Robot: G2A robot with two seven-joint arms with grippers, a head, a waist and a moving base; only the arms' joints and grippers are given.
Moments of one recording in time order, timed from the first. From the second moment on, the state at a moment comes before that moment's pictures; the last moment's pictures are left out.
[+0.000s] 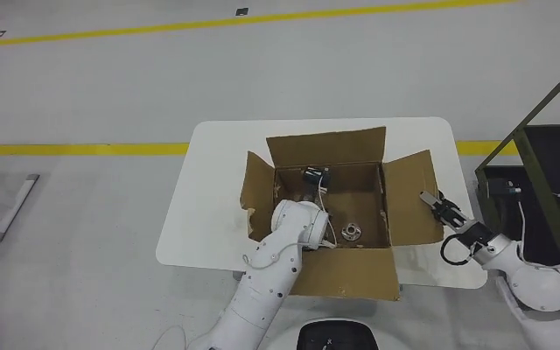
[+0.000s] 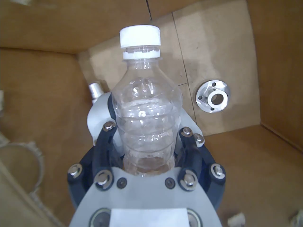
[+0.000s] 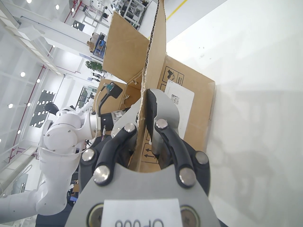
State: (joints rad) left arm 0.83 -1.64 -0.97 -1.34 1.44 0.14 -1.22; right arm -1.56 -1.11 1.67 -1.72 -0.05 -0.30 0.46
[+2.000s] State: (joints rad) left arm 0.91 -1.59 -1.27 -1.88 1.73 0.01 -1.38; right arm -1.58 -1.11 1.57 -1.92 -0.65 -0.32 0.23
